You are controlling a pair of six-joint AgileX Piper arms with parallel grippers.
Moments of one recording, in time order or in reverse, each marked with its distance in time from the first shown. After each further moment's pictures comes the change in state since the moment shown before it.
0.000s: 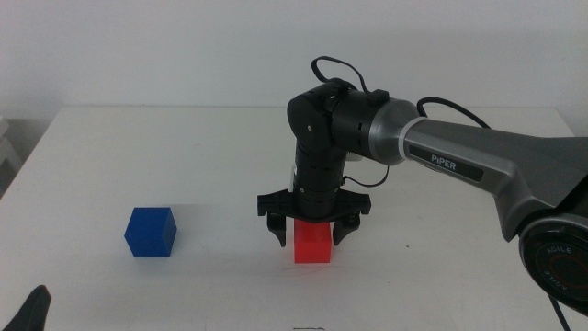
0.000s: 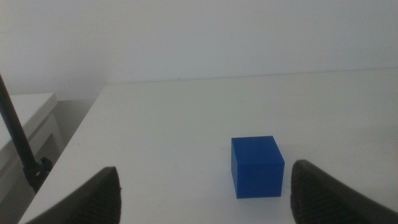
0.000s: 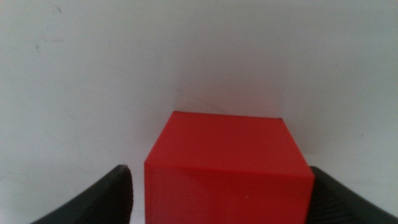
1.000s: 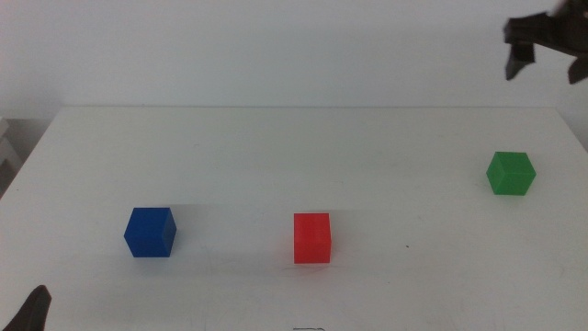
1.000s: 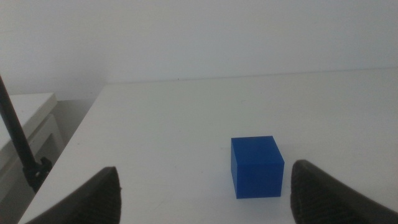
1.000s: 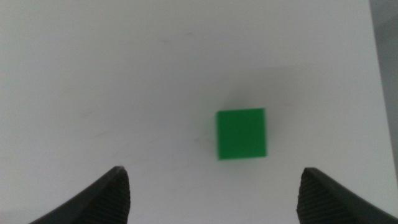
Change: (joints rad) left arm 0.000 0.000 0.000 0.000 0.000 0.000; right arm -0.628 -0.400 -0.025 -0.097 0.062 -0.439
